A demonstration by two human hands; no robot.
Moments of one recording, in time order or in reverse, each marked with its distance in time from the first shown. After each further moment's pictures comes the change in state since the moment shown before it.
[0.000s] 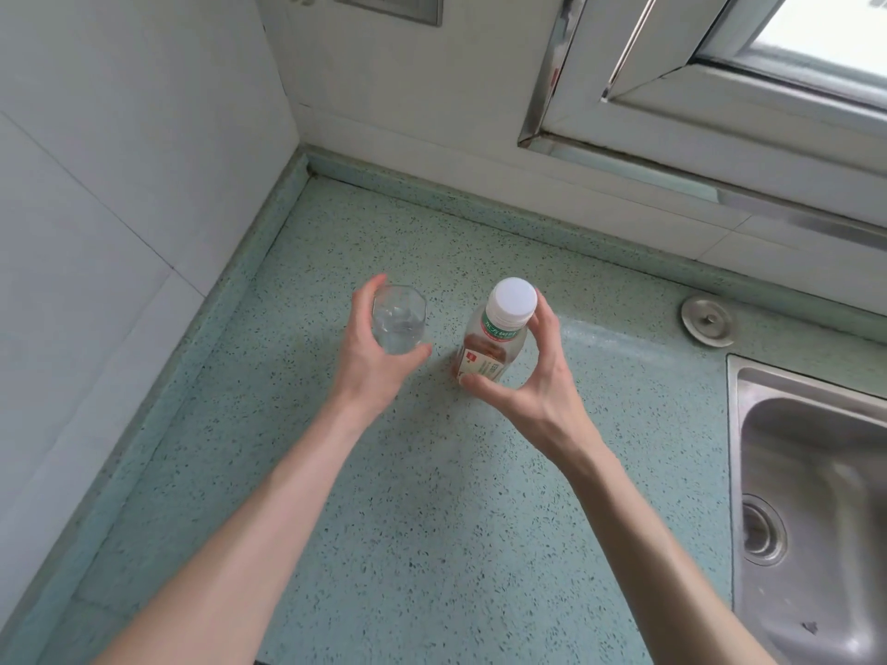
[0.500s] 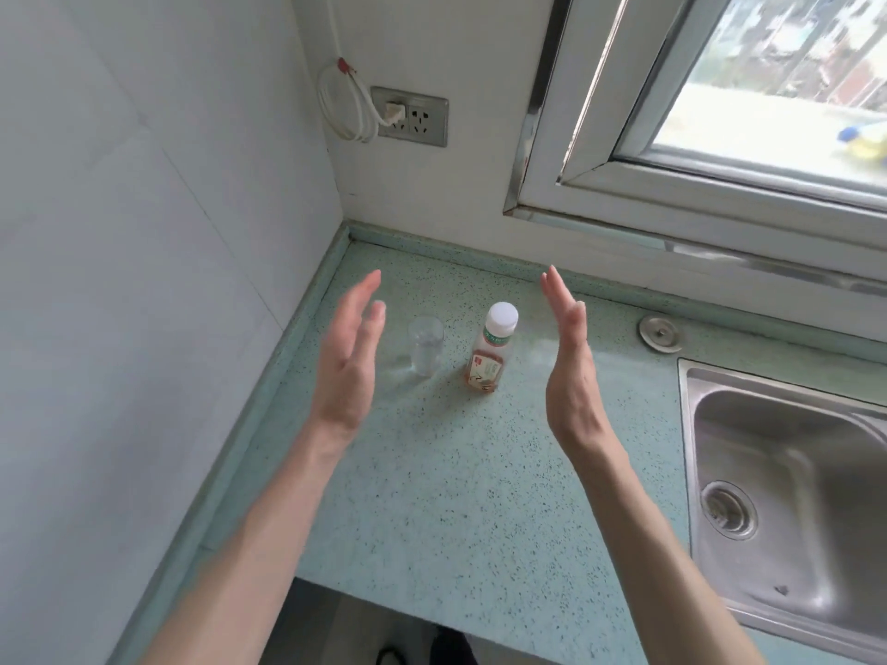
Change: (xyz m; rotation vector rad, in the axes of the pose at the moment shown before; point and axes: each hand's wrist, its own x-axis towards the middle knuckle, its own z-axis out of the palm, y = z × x) left_hand -0.098 0.126 -0.100 -0.175 0.000 0.231; right_hand -0.089 -0.122 -0.030 0.259 0.208 -0.162
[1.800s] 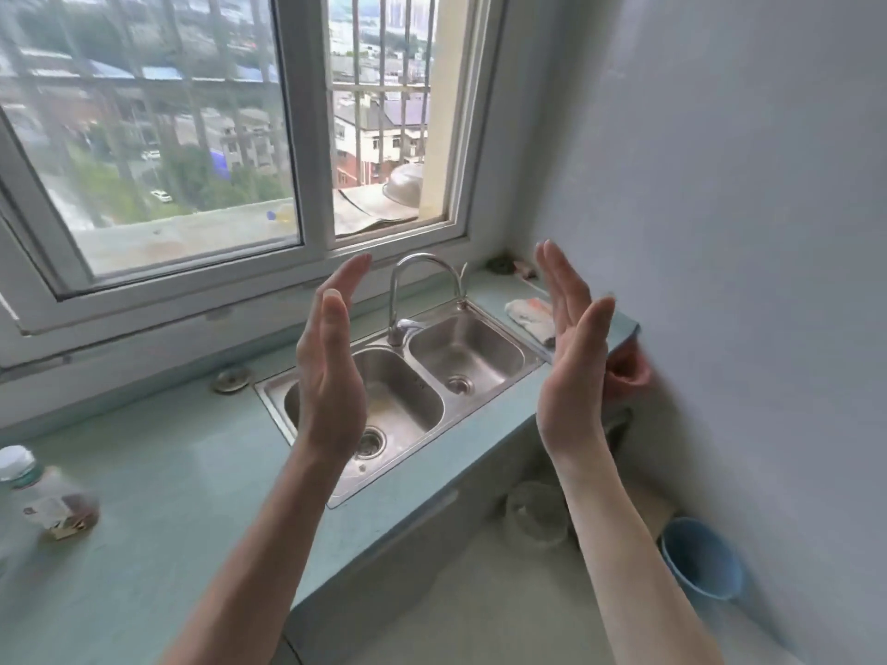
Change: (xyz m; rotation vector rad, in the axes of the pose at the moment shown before) left_hand -0.328 0.277 0.285 -0.554 -0.717 0.522; right_hand -0.413 -0.176 -0.337 -0.166 1.059 -0.363
